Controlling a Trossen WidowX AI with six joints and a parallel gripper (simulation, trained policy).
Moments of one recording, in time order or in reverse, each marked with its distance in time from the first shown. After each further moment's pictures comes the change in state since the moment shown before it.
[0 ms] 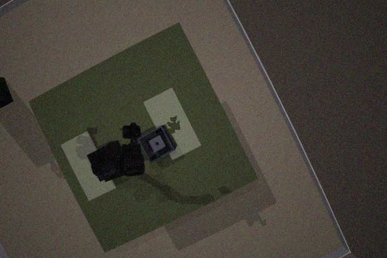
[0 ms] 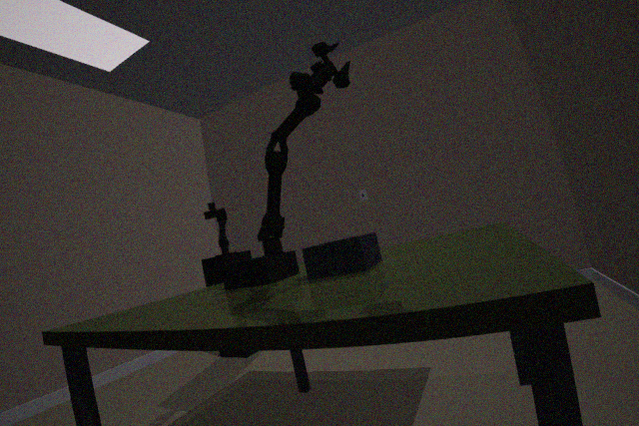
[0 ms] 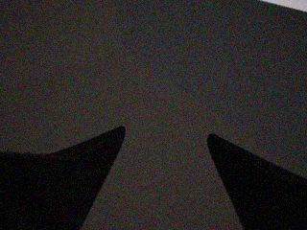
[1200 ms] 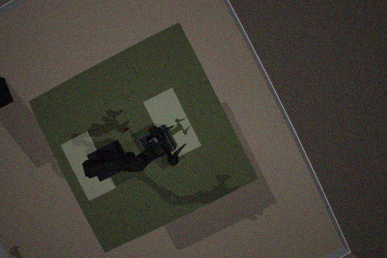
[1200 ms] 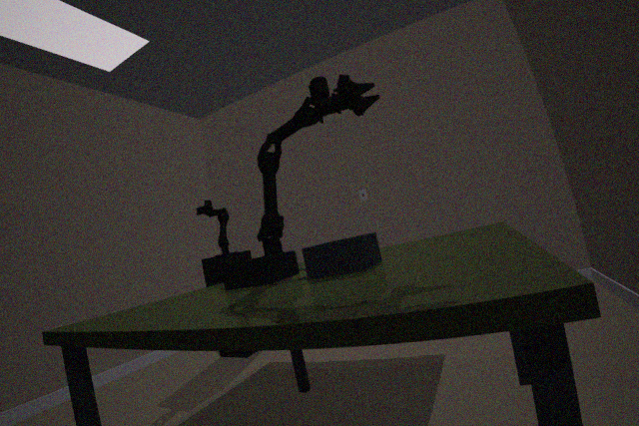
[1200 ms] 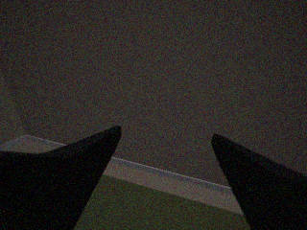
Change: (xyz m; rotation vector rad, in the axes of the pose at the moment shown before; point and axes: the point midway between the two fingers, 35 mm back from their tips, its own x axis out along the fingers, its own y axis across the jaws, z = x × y) arm -0.122 0.081 -0.175 0.672 0.913 -0.130
